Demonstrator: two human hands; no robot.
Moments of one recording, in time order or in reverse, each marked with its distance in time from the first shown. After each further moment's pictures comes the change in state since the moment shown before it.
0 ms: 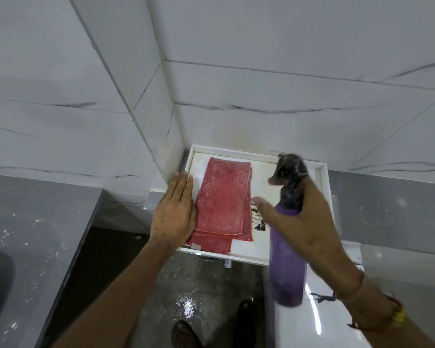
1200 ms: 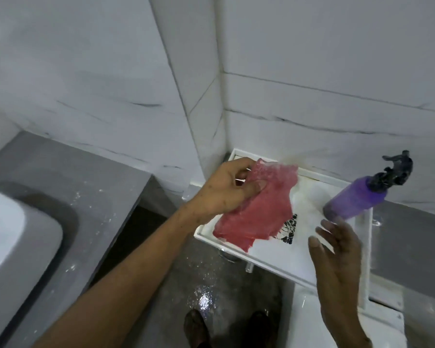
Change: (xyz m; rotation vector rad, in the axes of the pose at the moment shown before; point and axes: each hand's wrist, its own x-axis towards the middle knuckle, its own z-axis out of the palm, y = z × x) left_hand 0.013 0.074 -0.122 -1.082 -0.155 -0.214; right_hand -0.028 0.081 0.006 0.373 0.129 -0.009
